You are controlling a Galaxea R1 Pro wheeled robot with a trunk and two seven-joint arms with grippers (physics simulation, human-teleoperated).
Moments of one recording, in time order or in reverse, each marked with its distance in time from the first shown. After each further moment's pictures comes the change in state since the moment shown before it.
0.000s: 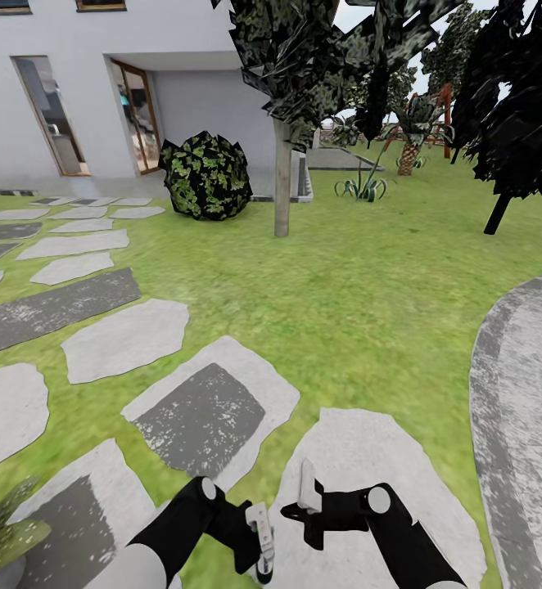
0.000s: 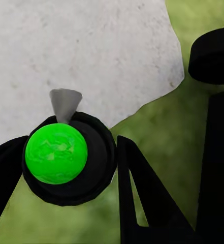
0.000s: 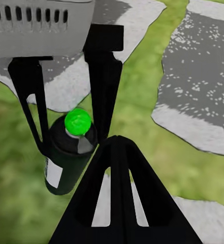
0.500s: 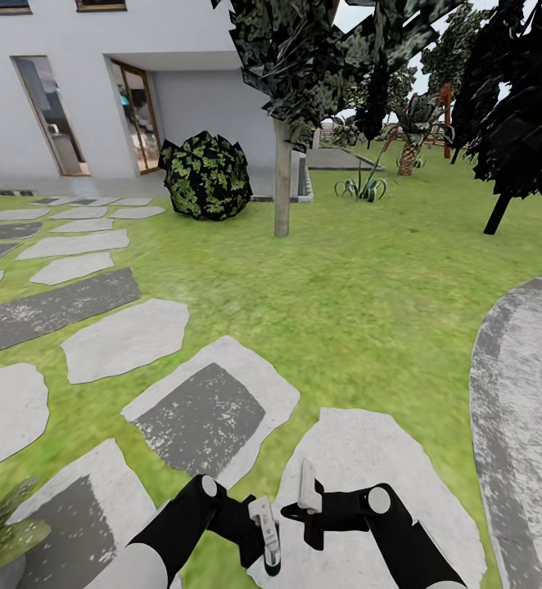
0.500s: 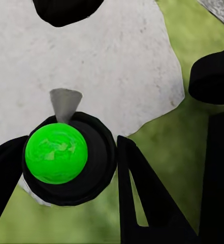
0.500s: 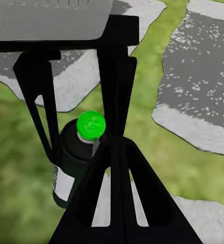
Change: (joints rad) left arm 0.000 -0.004 -0.001 -0.013 0.060 -0.010 0.010; right arm 0.000 0.000 0.000 0.001 0.000 0.000 0.000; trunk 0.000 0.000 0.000
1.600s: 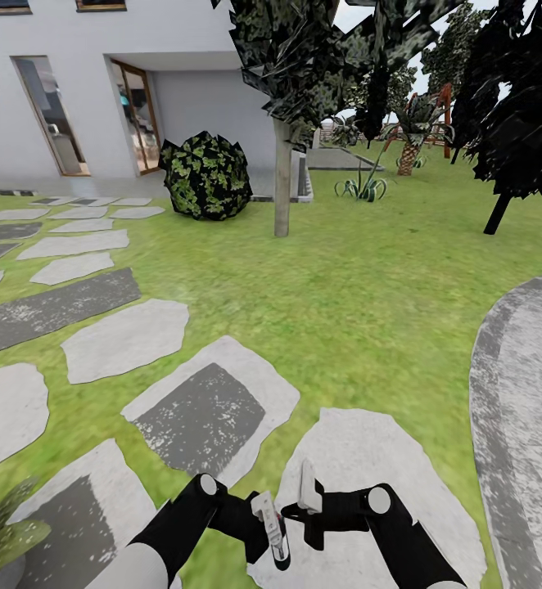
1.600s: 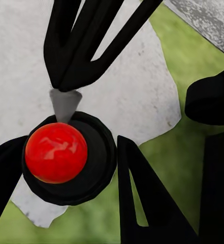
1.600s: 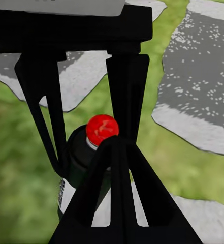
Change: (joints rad) left arm 0.000 -0.001 -0.002 -0.002 0.076 -0.025 0.002; right arm 0.000 -0.001 0.000 0.001 0.000 -0.001 0.000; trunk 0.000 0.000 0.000
